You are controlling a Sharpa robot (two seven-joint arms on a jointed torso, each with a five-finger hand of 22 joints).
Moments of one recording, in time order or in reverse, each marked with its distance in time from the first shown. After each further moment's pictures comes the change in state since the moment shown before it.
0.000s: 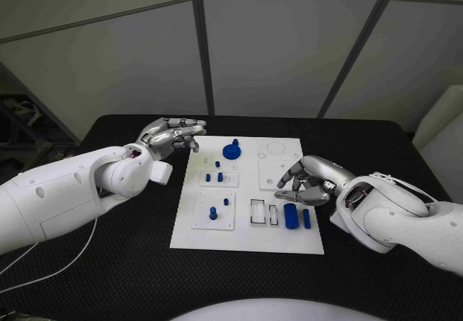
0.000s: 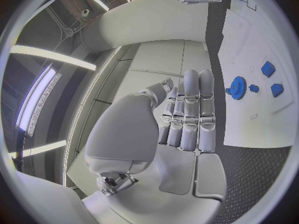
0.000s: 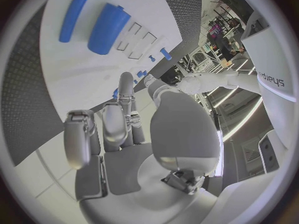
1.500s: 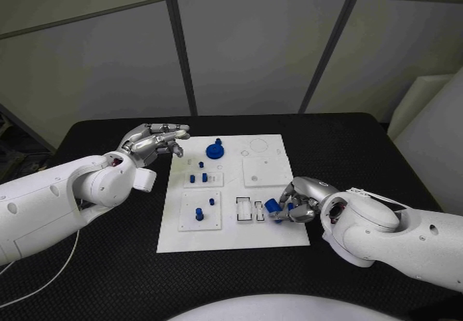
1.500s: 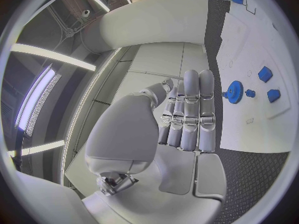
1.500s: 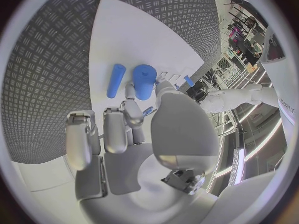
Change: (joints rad) left arm -0.013 -0.006 -0.007 0.002 0.000 0.011 0.002; left_hand 0.000 0.000 0.000 0.000 0.000 0.000 0.000 0.000 -0.001 0.000 0.000 0.000 0.000 0.000 0.000 0.000 0.000 0.000 0.000 0.000 0.000 -0.001; right arm -0.116 0.024 0.001 0.029 -0.134 0.062 -0.349; right_hand 0.001 0.051 -0.280 0.087 0.096 -0.055 -0.007 0.027 0.348 -0.035 -0.010 0.704 0.800 -0.002 -0.009 0.119 0.200 0.000 0.001 -0.011 0.031 0.000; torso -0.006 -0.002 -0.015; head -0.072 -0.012
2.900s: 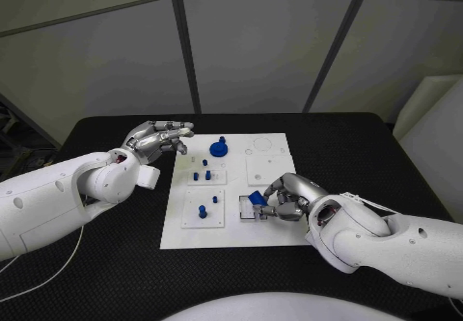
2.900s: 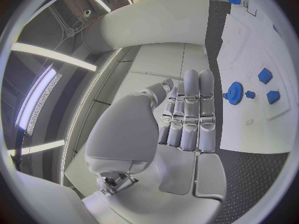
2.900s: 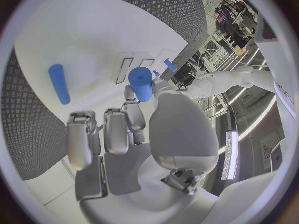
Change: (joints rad) left arm 0.000 -0.003 0.000 0.005 0.000 0.008 0.002; left_hand 0.000 0.000 -0.003 -0.003 0.000 0.000 0.000 0.000 -0.001 0.000 0.000 0.000 0.000 0.000 0.000 0.000 0.000 0.000 0.000 0.000 -0.004 -0.002; right arm -0.010 0.066 0.001 0.024 0.070 -0.177 0.058; right_hand 0.032 0.057 0.031 0.000 0.218 0.017 -0.011 0.012 0.071 0.034 -0.027 0.043 0.064 -0.002 -0.020 0.012 0.021 0.000 0.000 -0.015 0.000 0.000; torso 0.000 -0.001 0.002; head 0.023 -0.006
